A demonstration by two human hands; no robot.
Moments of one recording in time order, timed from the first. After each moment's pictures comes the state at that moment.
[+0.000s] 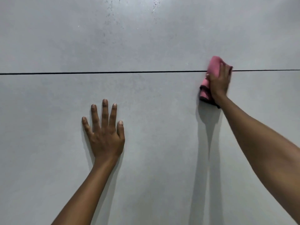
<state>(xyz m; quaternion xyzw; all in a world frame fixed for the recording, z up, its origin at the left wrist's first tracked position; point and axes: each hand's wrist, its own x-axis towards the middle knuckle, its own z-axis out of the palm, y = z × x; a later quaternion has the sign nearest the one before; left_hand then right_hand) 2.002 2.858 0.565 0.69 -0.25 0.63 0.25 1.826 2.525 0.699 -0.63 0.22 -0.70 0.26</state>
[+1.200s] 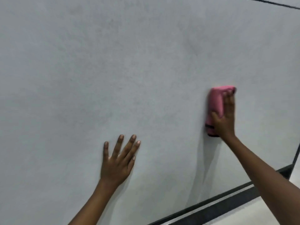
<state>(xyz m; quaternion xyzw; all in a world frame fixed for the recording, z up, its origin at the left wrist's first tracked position) 1.987 2.847 0.286 0.67 -0.42 0.61 0.07 1.796 2.492 0.387 -0.74 0.15 -0.65 0.13</state>
